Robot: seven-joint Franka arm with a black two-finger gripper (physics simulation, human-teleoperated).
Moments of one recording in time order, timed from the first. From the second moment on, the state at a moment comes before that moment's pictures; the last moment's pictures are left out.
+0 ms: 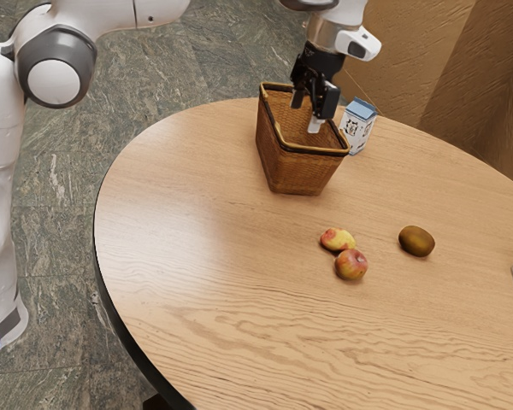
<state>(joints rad) 0.05 0.17 -0.05 -1.18 0.01 1.35 -0.05</state>
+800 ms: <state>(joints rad) 0.01 0.31 -0.34 -0.93 0.00 1.45 0.30</state>
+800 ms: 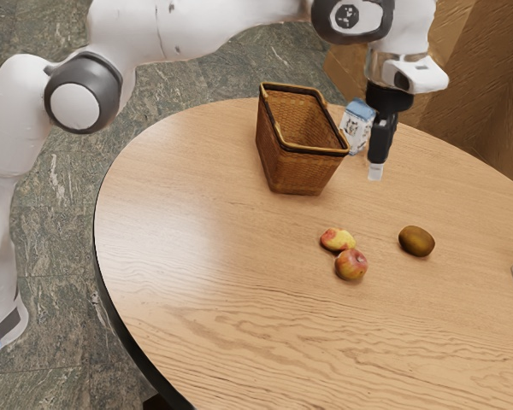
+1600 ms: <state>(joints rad) -0.02 0.54 -0.28 -1.13 0.07 1.59 0.63</state>
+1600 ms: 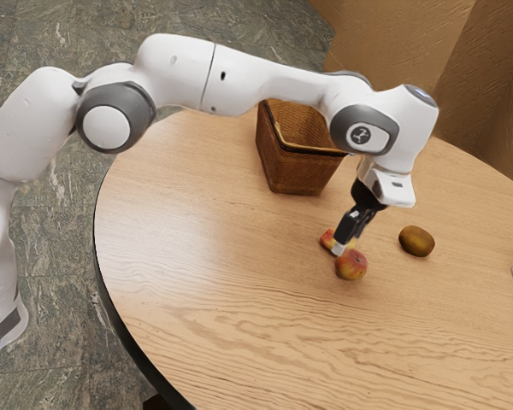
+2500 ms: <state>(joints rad) -0.02 0.69 -0.23 -1.04 0.07 1.67 0.71</state>
